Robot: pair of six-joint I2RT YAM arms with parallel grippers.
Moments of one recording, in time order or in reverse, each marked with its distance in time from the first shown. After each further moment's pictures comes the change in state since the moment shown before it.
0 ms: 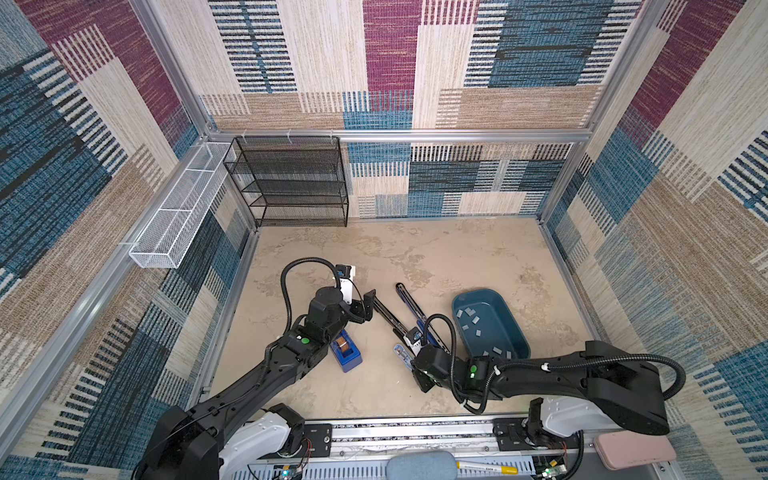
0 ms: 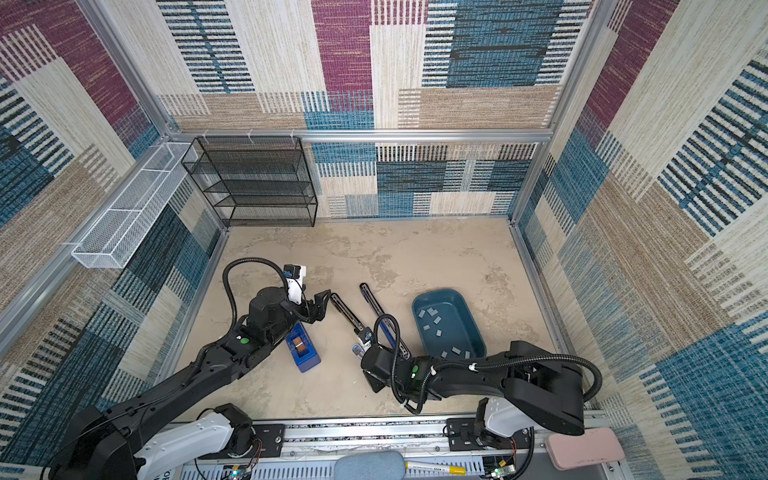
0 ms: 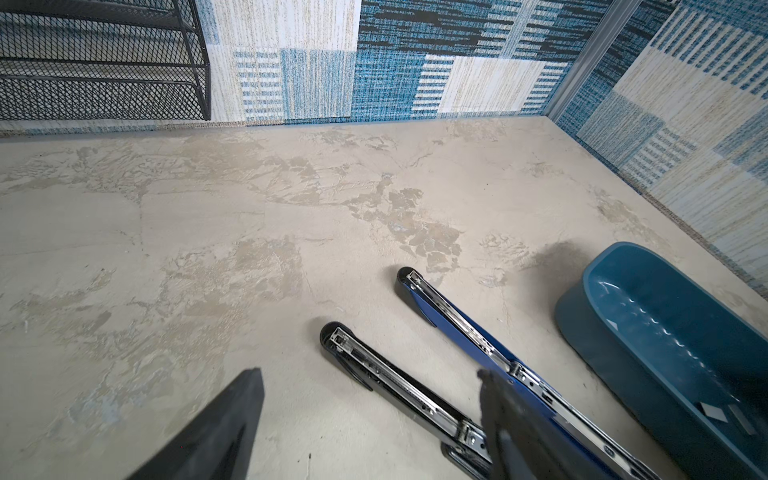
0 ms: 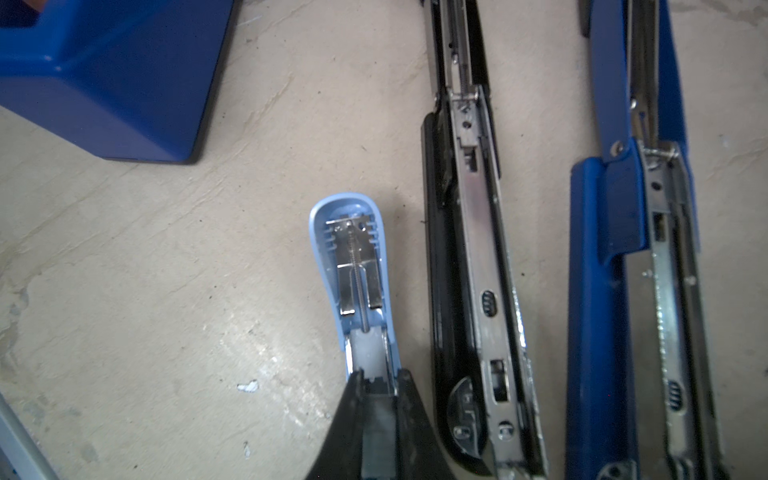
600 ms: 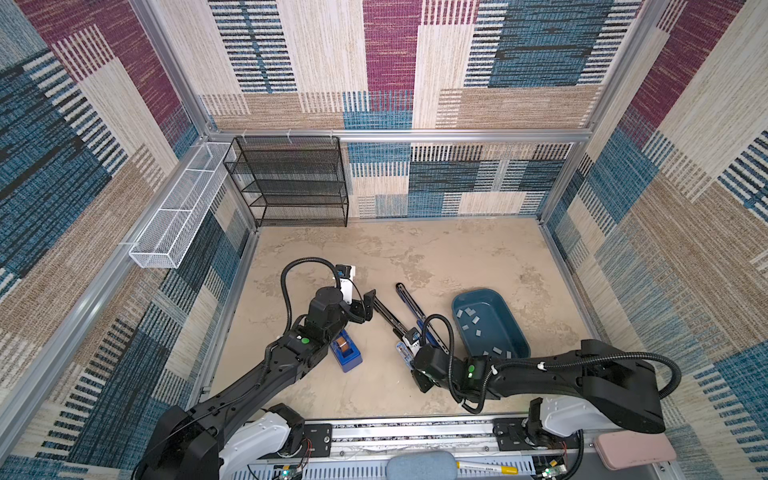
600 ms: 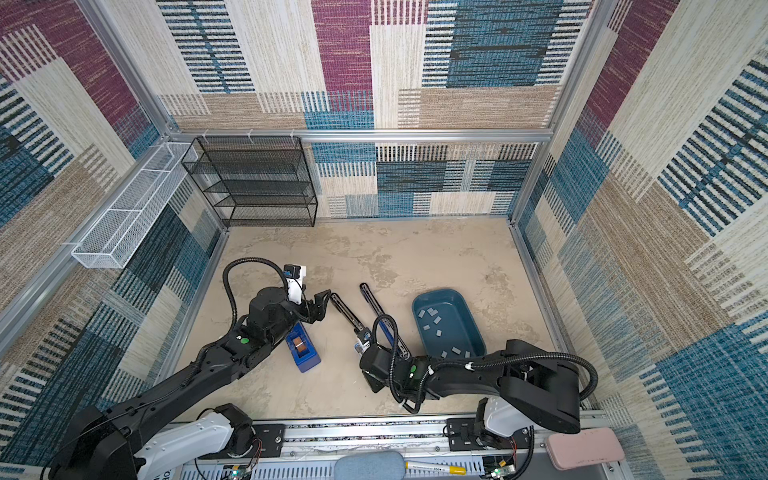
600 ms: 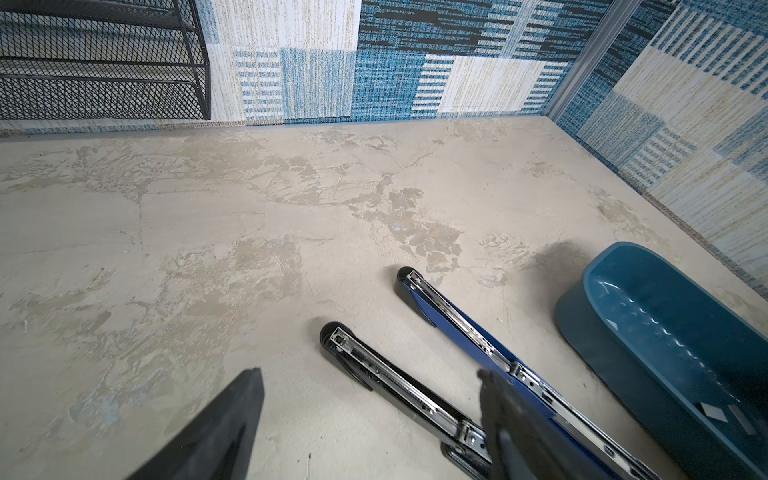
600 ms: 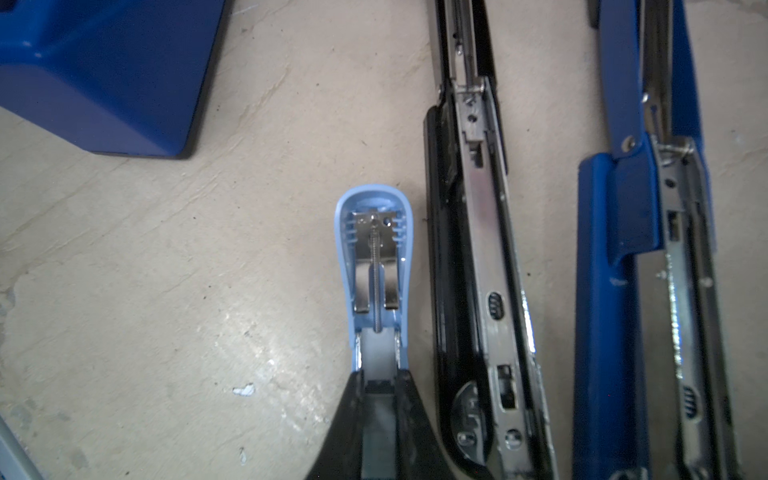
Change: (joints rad) left arm 0.000 0.000 0.000 0.000 0.000 0.000; right arm 0.000 0.031 0.011 0.000 -0.002 0.000
